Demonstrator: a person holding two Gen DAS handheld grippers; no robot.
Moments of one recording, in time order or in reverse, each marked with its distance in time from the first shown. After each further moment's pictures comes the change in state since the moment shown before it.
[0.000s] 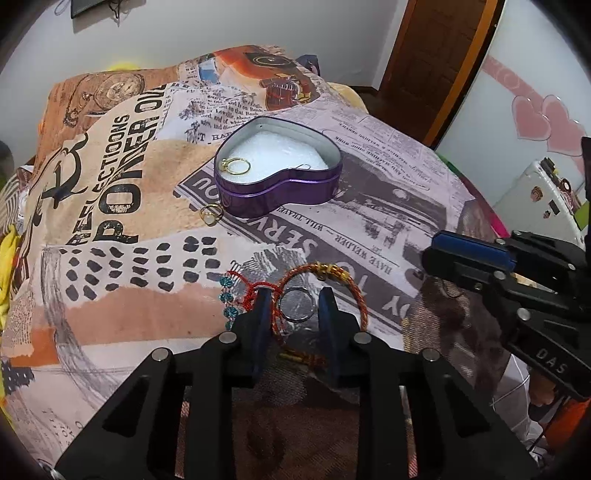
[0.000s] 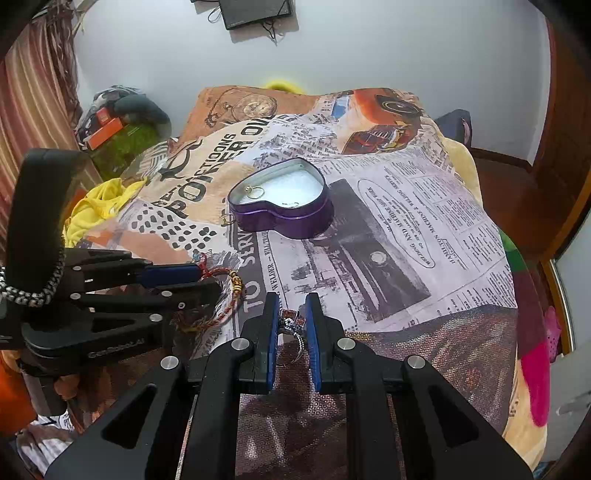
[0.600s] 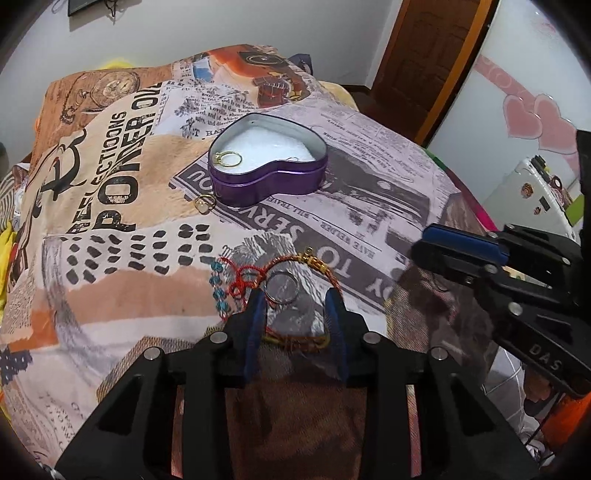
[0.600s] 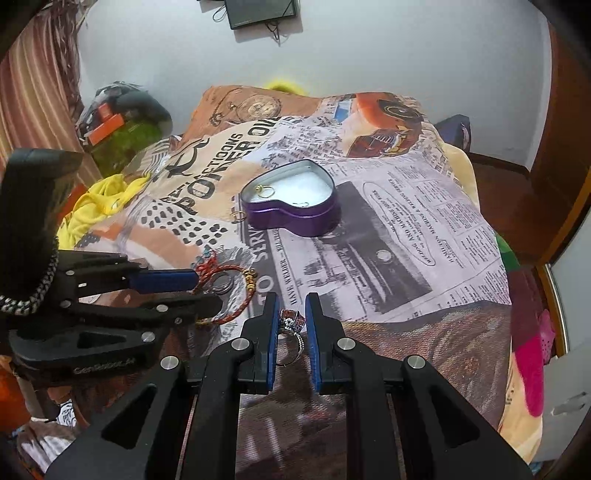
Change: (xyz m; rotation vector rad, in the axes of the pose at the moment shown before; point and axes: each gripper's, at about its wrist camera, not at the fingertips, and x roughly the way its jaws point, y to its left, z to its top) left arm -0.008 -0.003 -0.008 -0.008 0.012 -0.028; right arm -0.004 0.012 -0.001 -0.015 -0.002 -0.019
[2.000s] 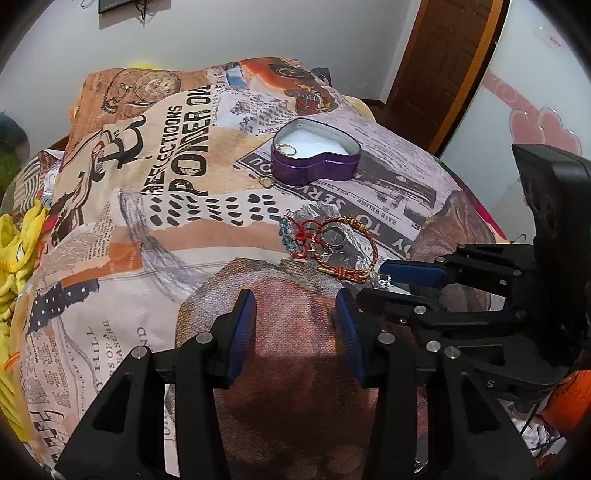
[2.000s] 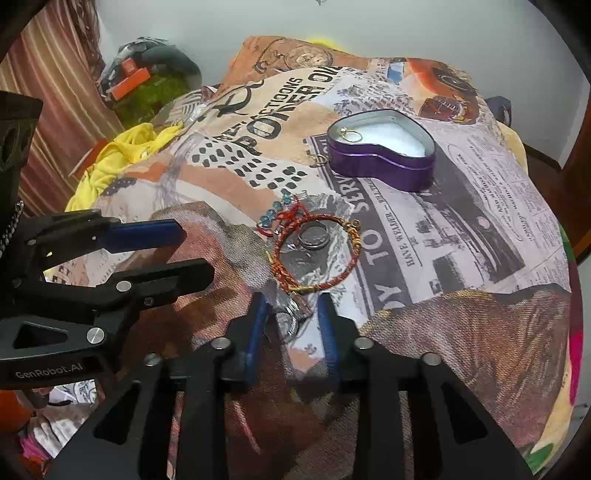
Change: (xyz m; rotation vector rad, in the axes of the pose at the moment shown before) left arm -0.057 0.032 -0.043 -0.041 -0.058 0.042; right arm 0.031 0.058 -0.013 -0.072 0.171 0.089
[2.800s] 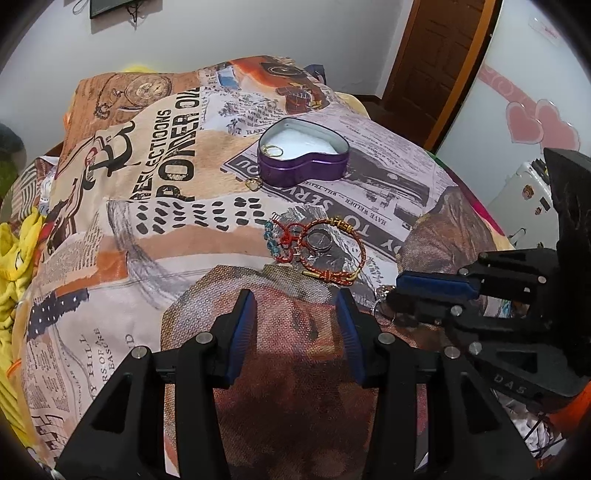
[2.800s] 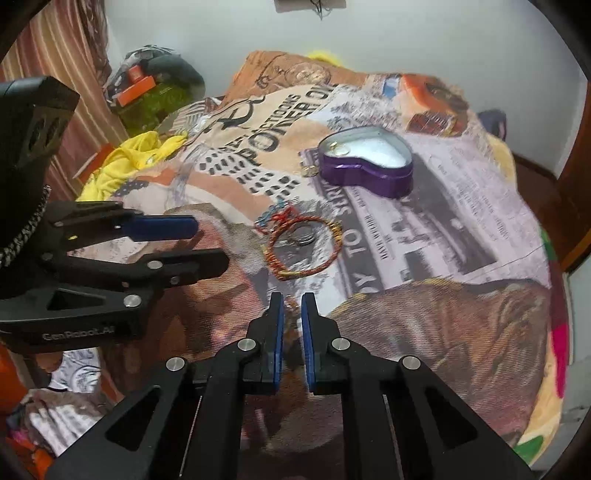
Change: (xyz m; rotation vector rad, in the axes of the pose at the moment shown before) left arm 0.005 -0.011 0.005 0.024 0.014 -0.003; right arm -0.022 -0.005 -0.012 -0.017 -0.046 0.001
